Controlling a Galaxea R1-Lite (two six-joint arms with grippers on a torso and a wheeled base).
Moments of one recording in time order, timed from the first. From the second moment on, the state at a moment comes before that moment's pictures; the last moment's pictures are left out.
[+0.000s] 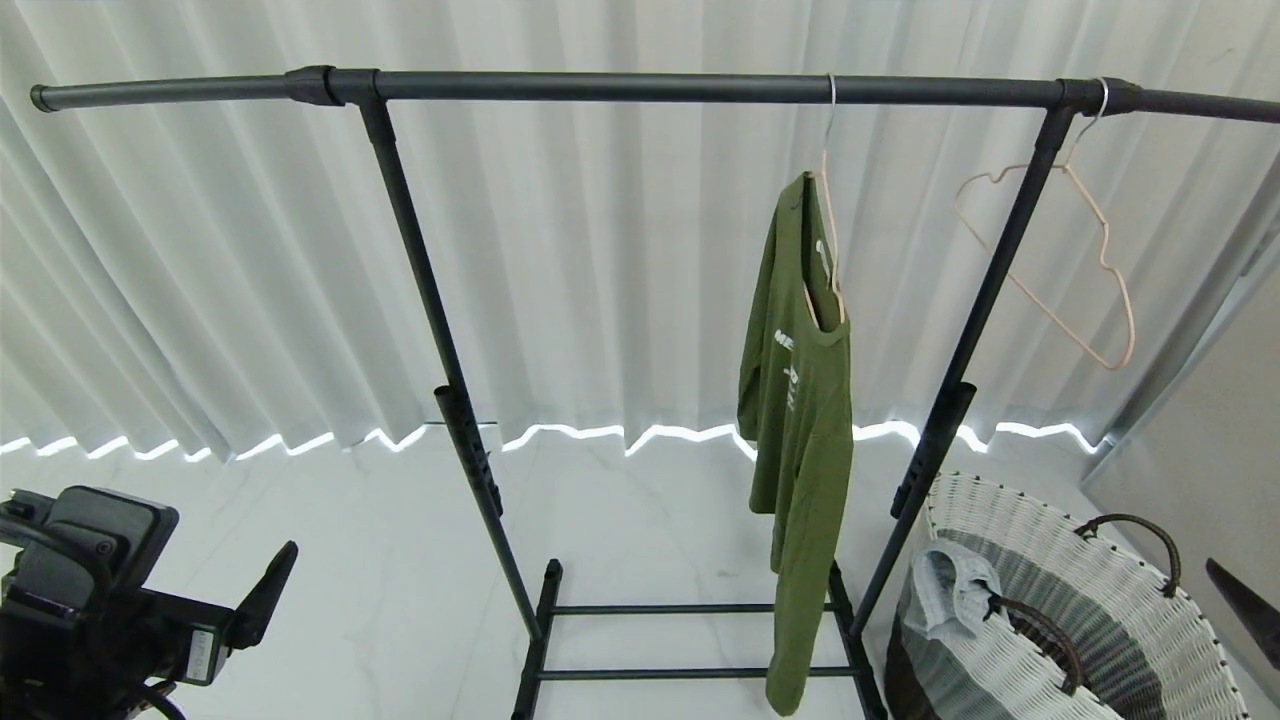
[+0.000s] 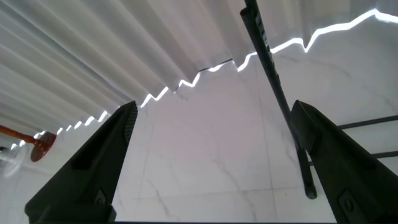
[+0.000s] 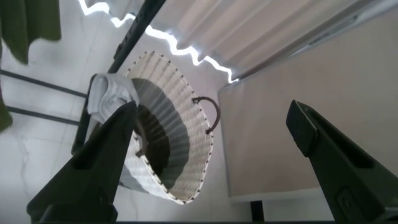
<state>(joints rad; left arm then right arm) -0.07 1.23 0.00 -1.07 0.21 0.51 0.52 0.86 -0.36 -0.25 -0.65 -0.43</state>
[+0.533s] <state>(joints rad) -0.07 1.21 0.00 -1.06 0.21 0.51 0.51 0.81 -0.30 -0.24 -0.65 -0.48</state>
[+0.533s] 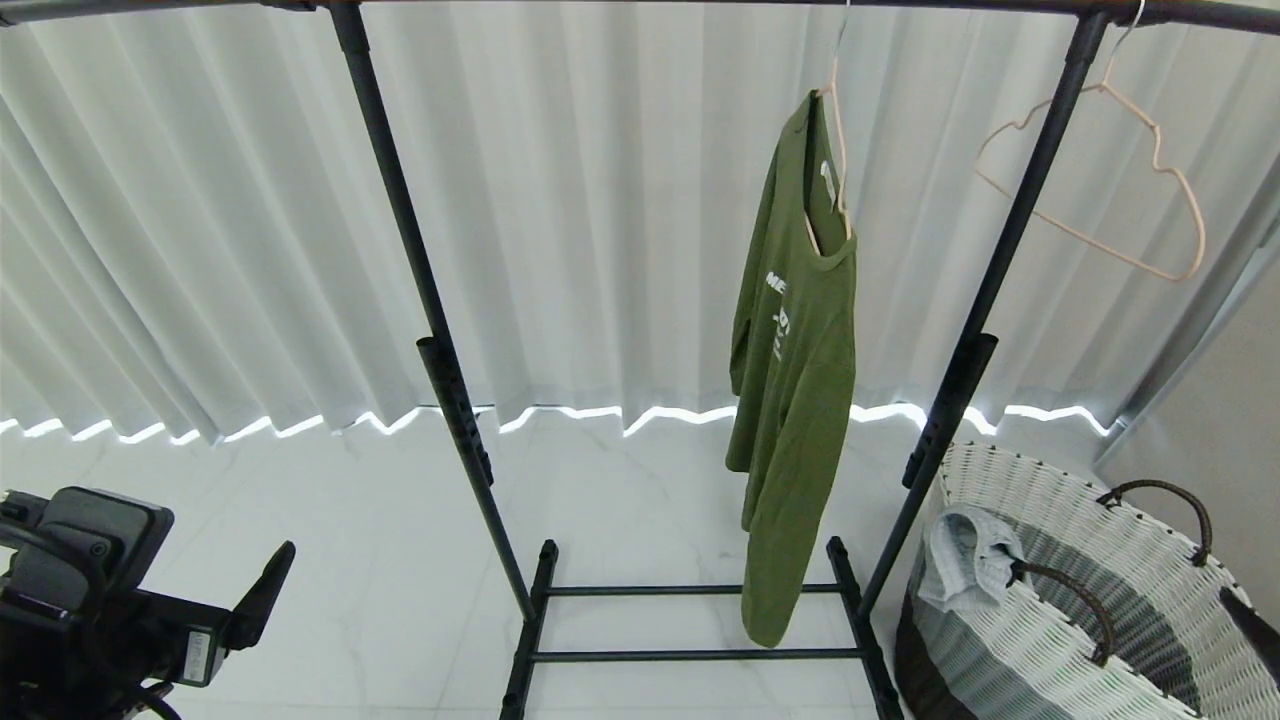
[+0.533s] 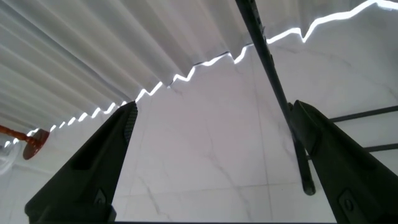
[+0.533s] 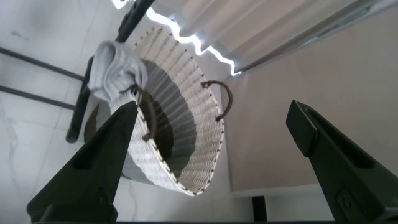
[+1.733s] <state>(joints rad) -0.10 0.77 -0.02 -0.58 0.17 0.57 0.50 0.75 -0.23 -0.24 -0.64 -0.51</state>
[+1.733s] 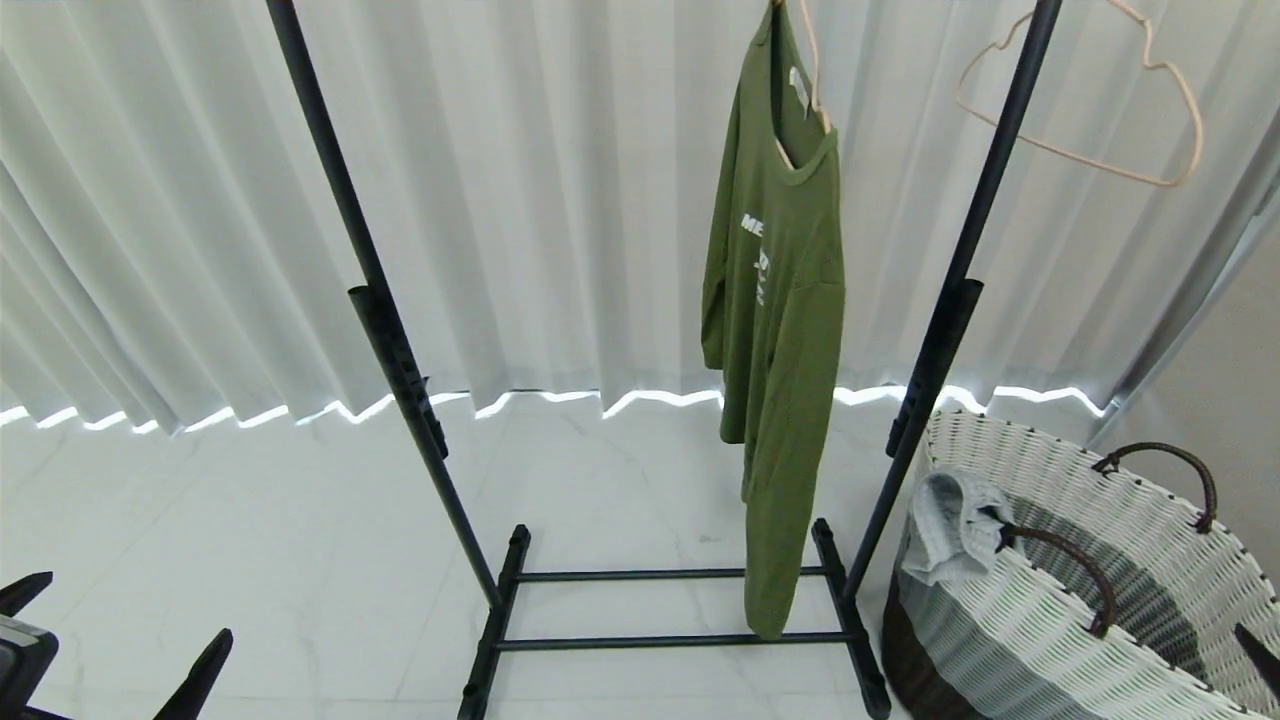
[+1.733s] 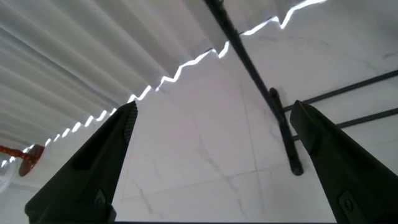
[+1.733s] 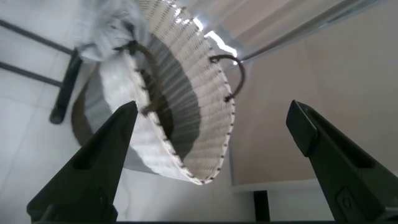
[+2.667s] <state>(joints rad) -0.14 0.83 -0.08 -0.58 0.16 0.56 0.50 0.78 -0.24 -0.25 -0.54 -0.52</state>
